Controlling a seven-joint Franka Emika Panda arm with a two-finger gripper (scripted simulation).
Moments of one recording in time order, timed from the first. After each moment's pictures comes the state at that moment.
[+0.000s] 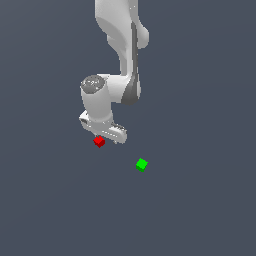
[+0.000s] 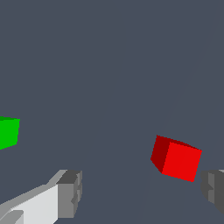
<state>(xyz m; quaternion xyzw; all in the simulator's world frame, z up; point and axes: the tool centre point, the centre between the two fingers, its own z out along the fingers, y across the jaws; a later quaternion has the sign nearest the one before) -0.031 -0.100 0.109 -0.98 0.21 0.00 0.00</state>
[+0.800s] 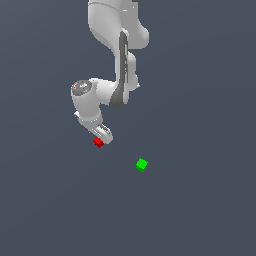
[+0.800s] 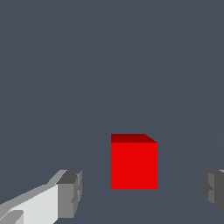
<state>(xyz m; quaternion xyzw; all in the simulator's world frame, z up) -0.072 -0.154 0.070 -0.94 0.33 0.00 0.00</state>
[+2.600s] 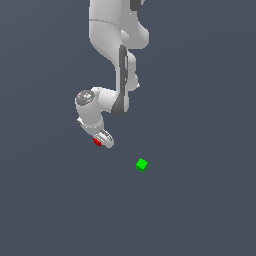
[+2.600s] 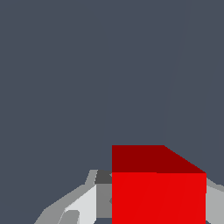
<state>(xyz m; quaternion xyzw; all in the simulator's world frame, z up) -0.072 -0.153 0.029 -0.94 0.33 0.00 0.00</state>
